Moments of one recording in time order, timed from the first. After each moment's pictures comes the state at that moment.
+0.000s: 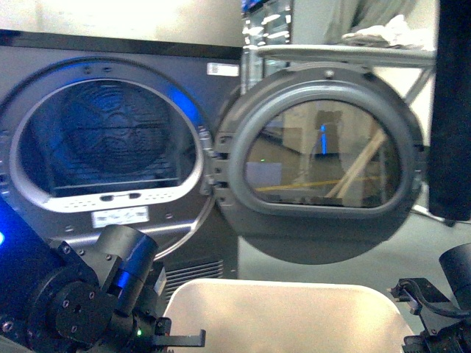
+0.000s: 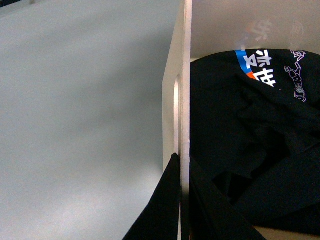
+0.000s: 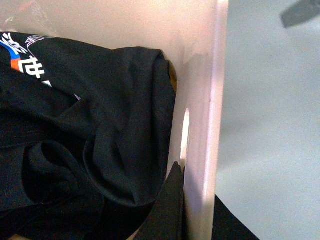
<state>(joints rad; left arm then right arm) -0.24 2.23 1.21 0.17 -0.07 -0.16 -0.02 2.26 1.17 0.14 -0.10 -0.11</state>
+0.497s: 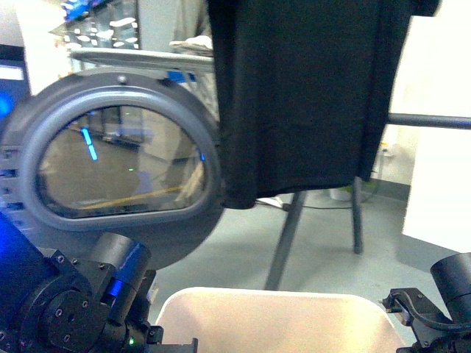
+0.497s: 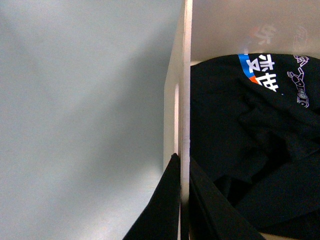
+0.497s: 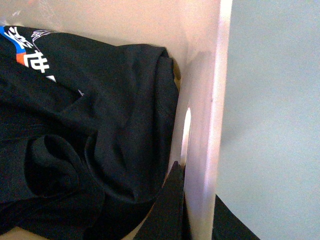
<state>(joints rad) -0.22 2.23 1.21 0.17 -0.09 -0.16 -0.01 2.26 1.17 0.14 -0.11 -0.11</state>
